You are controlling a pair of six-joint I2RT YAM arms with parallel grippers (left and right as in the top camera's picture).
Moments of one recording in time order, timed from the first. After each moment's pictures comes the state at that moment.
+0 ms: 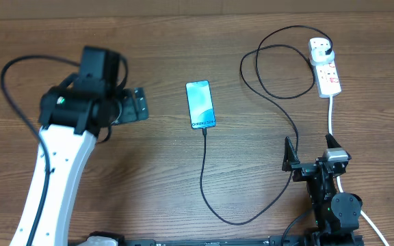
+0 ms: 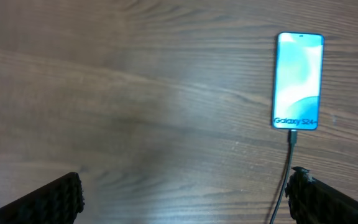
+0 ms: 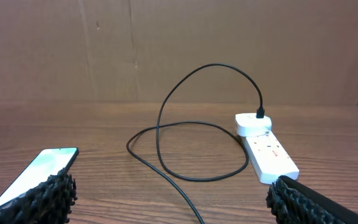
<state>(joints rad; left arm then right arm) -0.18 1.39 1.48 -1.24 -0.10 -0.38 0.06 0.01 0.02 -0.03 -0.02 0.02</state>
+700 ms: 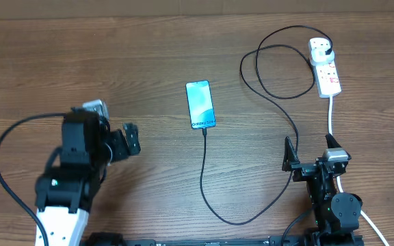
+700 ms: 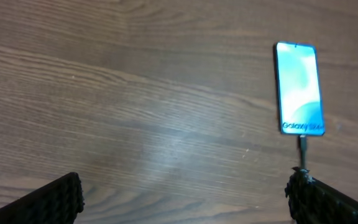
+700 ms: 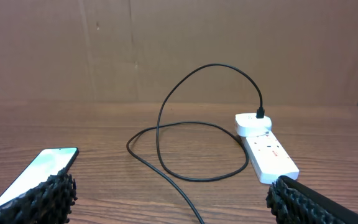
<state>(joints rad) -0.07 0.93 0.88 -0.82 -0.01 -0.30 0.06 0.01 0.02 -0.03 -0.02 0.02</state>
